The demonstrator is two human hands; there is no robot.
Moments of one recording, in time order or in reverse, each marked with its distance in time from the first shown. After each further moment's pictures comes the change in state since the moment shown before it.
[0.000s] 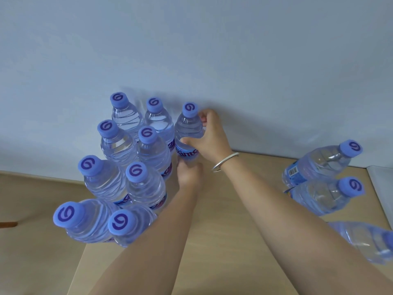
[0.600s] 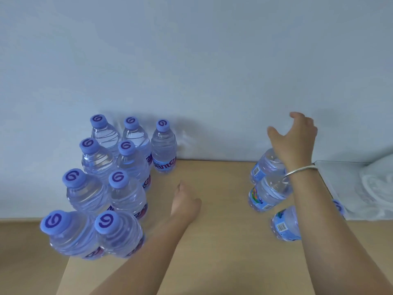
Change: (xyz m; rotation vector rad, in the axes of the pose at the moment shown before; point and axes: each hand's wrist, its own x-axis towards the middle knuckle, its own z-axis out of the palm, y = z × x) left_hand -0.055 -0.024 -0.004 0.725 -0.396 0.129; right_hand -0.071 -0.006 -0.204 -0.567 0.670 0.182
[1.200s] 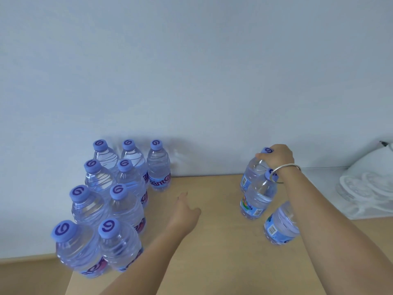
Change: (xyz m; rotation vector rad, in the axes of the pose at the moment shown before) left_hand -0.033 0.015 -0.013 -0.044 0.003 0.156; right_hand 0.013 0.040 -0.009 -0.014 -0.314 0.290
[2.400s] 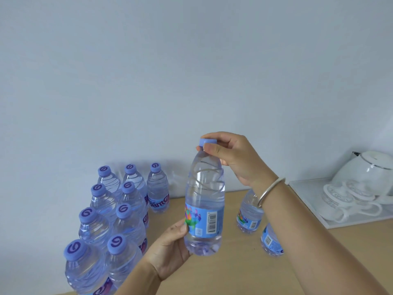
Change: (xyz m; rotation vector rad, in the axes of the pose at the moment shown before) left_hand -0.067 -0.003 -0.050 -1.063 -0.774 0.312; right_hand -0.152 -0.112 -0.053 0.880 -0.457 -0.641
